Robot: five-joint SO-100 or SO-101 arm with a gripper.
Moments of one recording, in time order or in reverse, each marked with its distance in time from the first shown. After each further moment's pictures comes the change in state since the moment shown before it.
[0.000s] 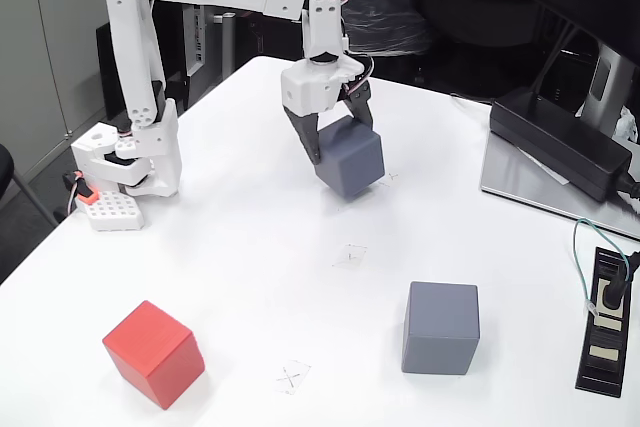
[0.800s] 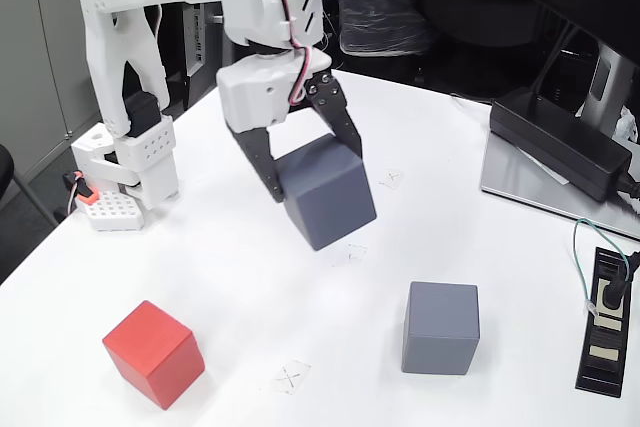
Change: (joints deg) arm 39.3 3.4 -19.1 16.1 -32.3
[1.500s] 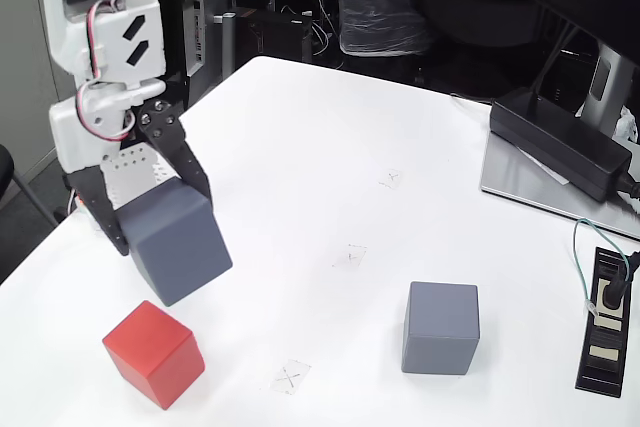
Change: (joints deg) arm 31.9 9.2 3.7 0.0 -44.7
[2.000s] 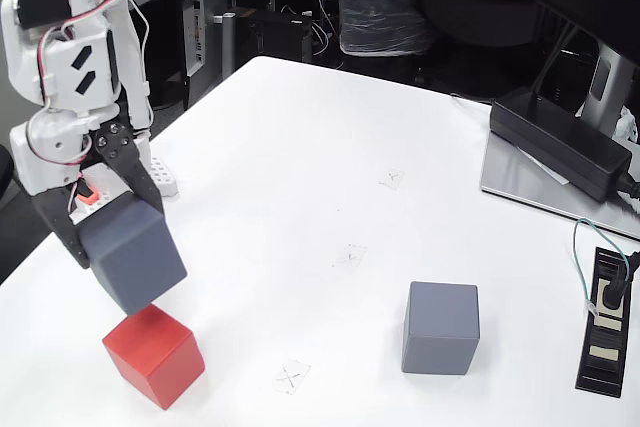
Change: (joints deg) arm 8.4 0.0 4.0 -0.6 -14.9
